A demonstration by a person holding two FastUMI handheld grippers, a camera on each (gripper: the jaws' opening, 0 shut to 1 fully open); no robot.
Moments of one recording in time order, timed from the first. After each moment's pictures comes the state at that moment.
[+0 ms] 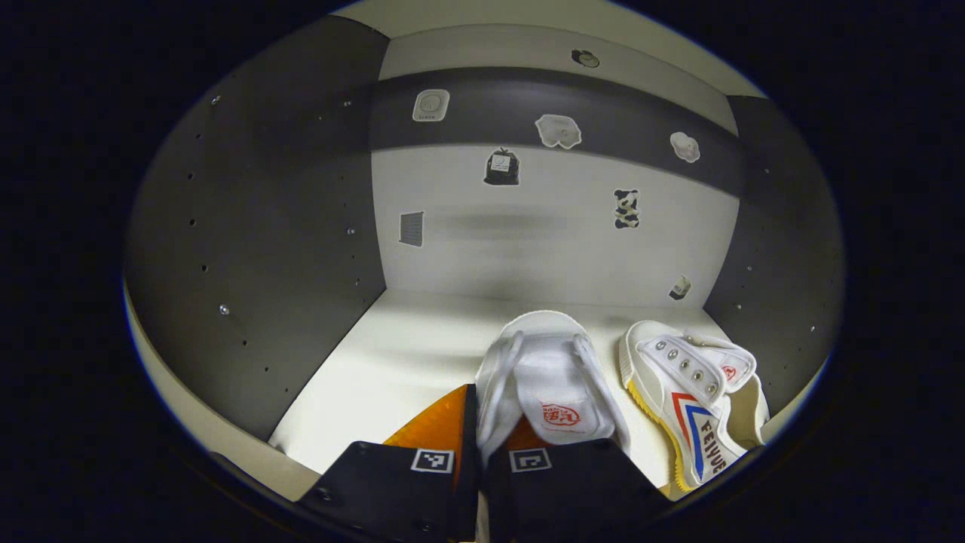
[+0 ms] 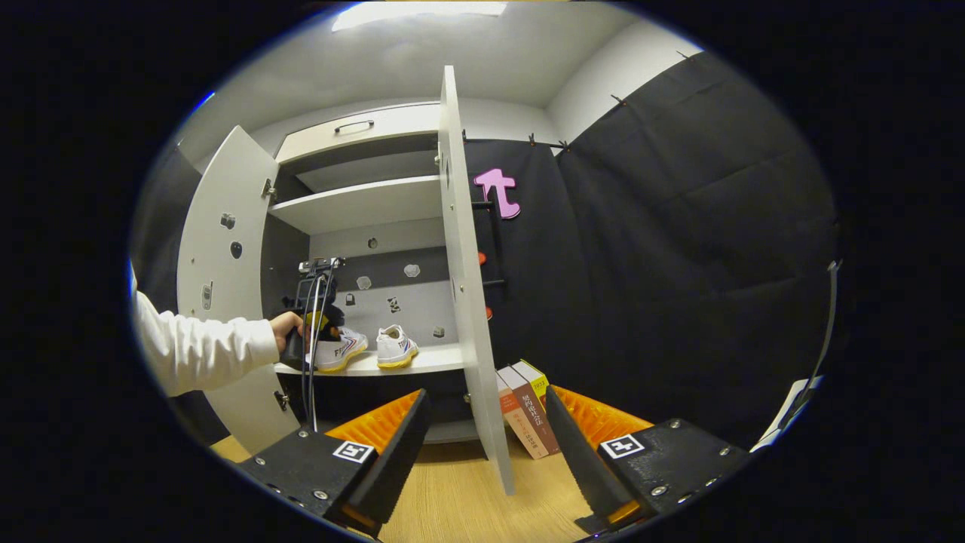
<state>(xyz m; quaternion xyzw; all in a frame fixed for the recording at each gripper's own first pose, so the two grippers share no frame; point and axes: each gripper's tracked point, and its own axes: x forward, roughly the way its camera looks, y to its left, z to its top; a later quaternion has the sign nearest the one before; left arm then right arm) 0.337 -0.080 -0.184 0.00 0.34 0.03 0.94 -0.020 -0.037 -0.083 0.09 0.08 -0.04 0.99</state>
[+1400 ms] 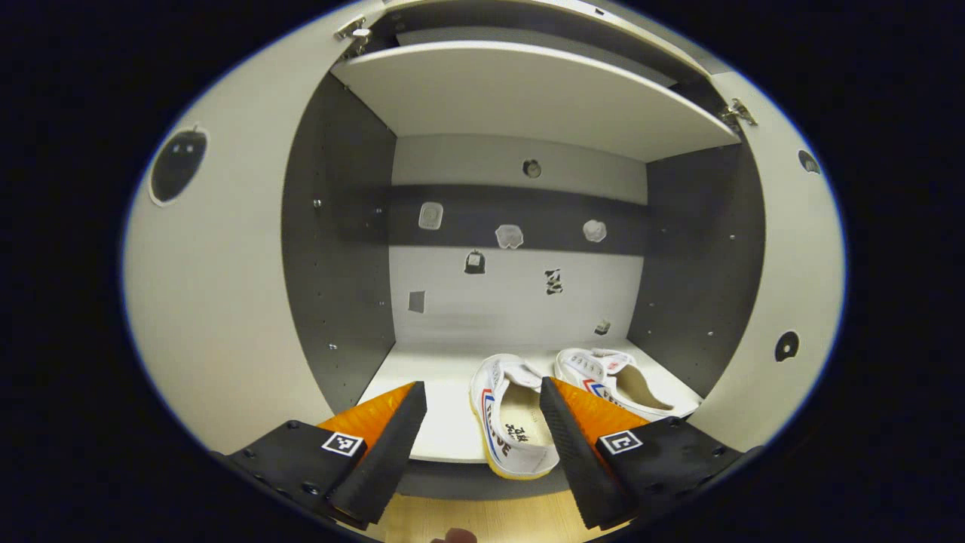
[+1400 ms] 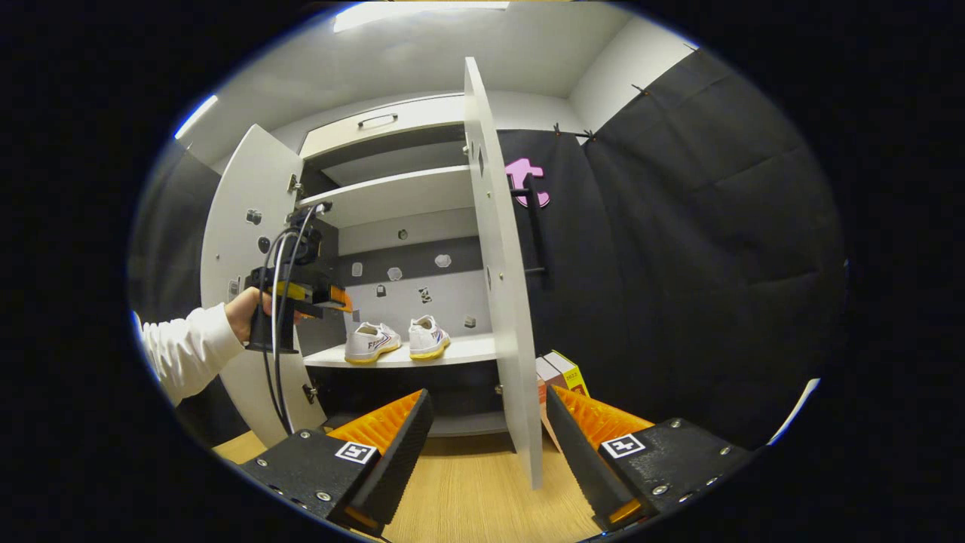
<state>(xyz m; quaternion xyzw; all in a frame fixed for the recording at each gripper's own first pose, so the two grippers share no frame) 0.224 -0.082 -0.035 0.00 0.17 -0.07 0.98 -0.024 0.008 -0.078 0.10 0.09 0.03 0.99</state>
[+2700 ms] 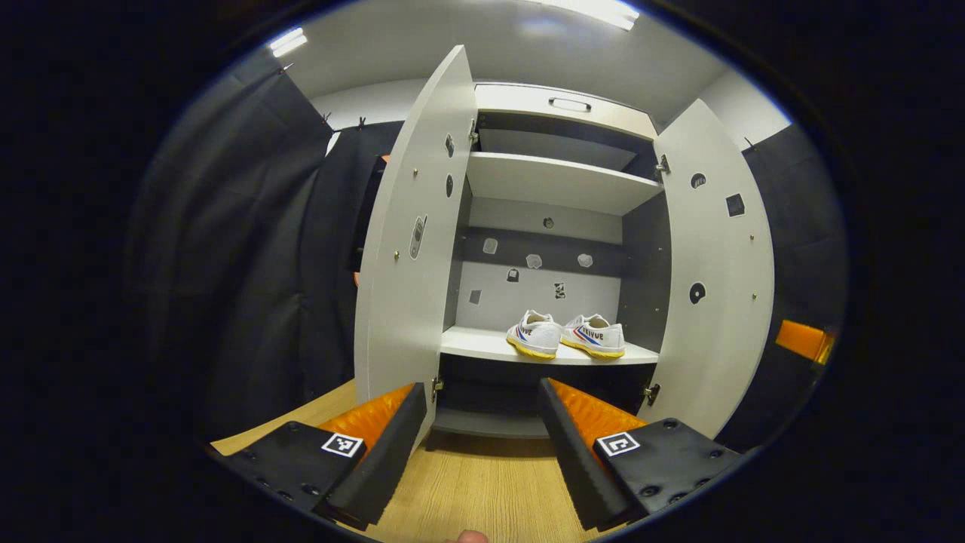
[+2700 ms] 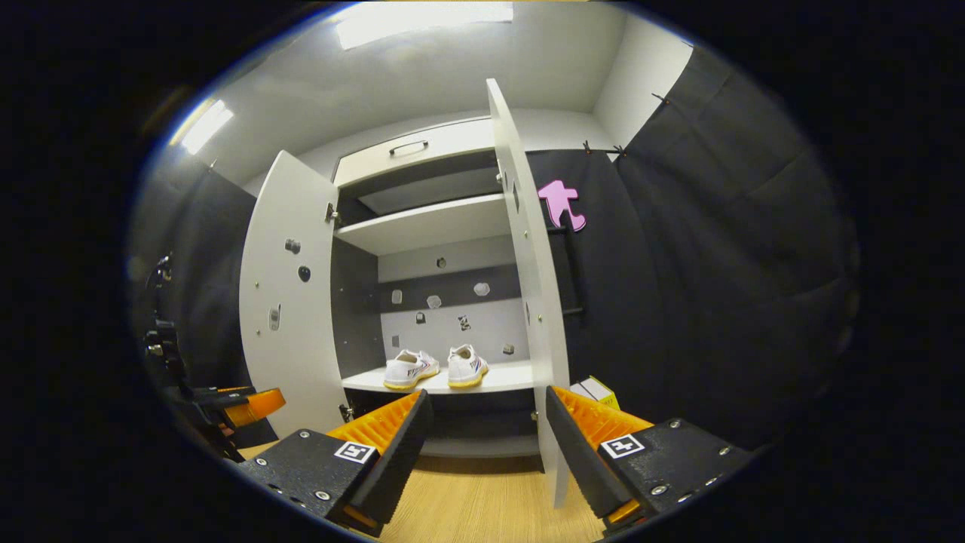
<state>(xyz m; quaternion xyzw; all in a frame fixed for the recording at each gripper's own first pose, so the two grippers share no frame) -0.047 -0.021 -0.069 -0.04 0.05 0.00 1.00 -0.006 -0.005 -0.014 0.11 0.02 0.08 0.99</state>
